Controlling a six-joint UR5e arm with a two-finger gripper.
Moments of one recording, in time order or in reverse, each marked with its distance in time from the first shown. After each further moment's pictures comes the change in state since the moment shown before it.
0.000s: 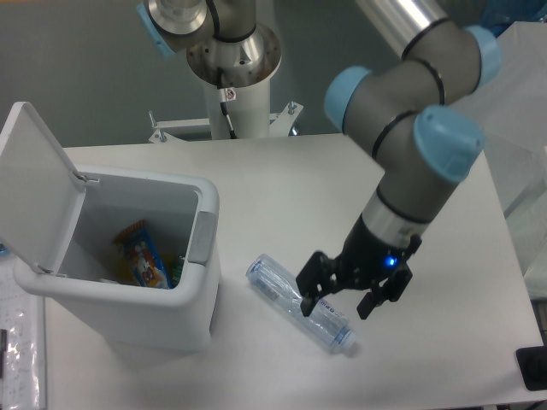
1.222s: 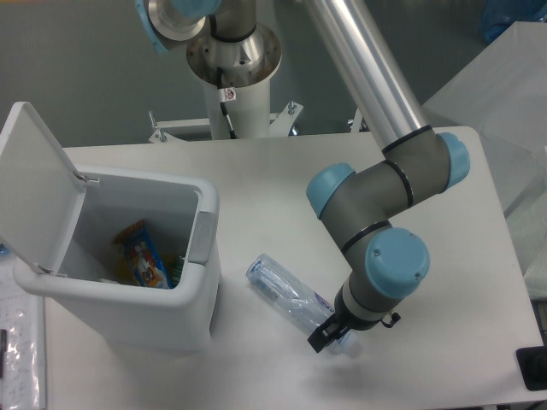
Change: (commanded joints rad) arm -0.048 -0.161 -0.001 -0.041 0.267 -0.387
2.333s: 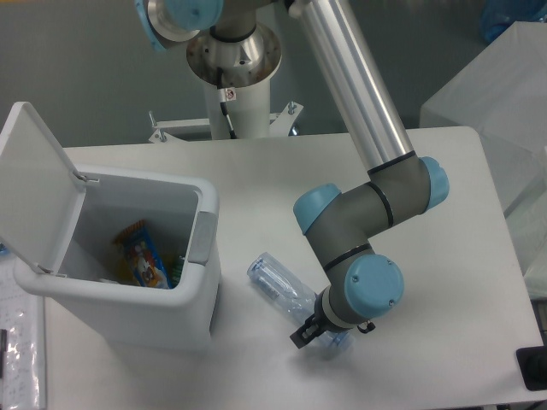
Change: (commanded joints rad) arm -0.011 -0.020 -0.029 0.006 0.011 -0.066
